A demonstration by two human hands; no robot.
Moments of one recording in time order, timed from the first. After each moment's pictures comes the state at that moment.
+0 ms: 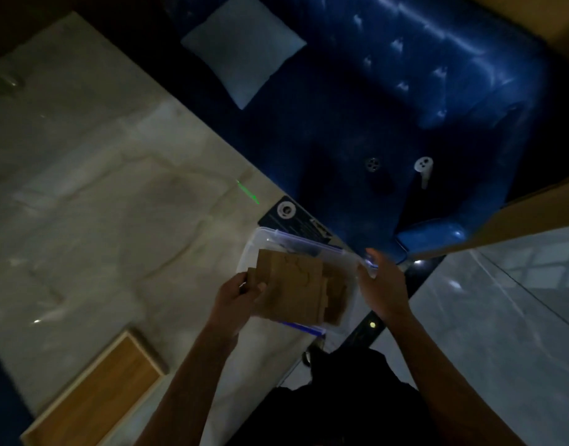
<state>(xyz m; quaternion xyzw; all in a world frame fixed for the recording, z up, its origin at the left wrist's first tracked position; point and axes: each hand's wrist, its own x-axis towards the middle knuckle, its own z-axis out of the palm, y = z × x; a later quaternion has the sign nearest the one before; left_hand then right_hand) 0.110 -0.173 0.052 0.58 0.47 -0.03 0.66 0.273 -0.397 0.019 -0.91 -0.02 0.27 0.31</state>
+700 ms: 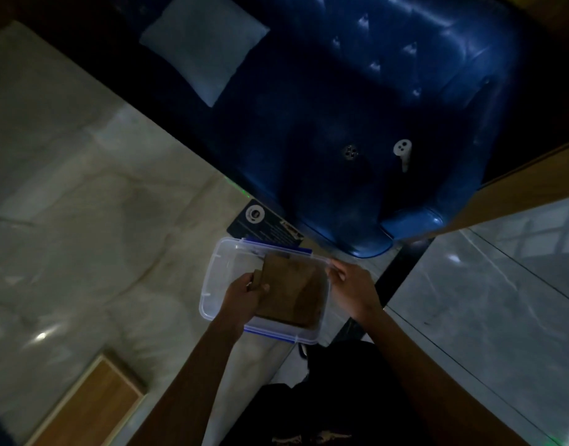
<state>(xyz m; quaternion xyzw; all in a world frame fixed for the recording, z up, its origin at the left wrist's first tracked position) 0.174 -0.210 0.000 0.61 0.49 -0.14 0.61 0.285 -0.412 -0.009 -0.88 -0.09 0.31 0.34</state>
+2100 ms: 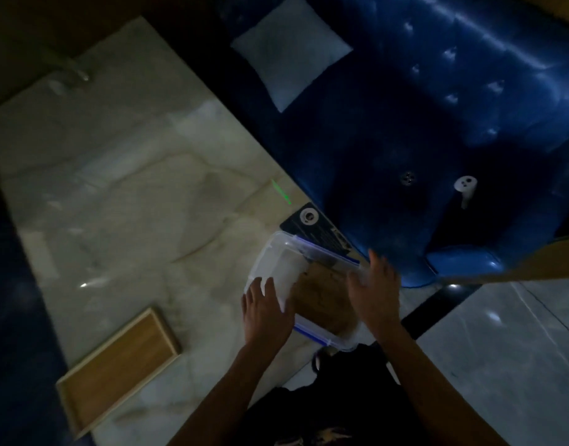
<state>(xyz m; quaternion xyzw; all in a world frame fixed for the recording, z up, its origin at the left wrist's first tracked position) 0.116 -0.228 0.021 0.85 0.44 -0.11 0.26 0.273 -0.367 0.011 -0.93 -0.10 0.23 0.27</state>
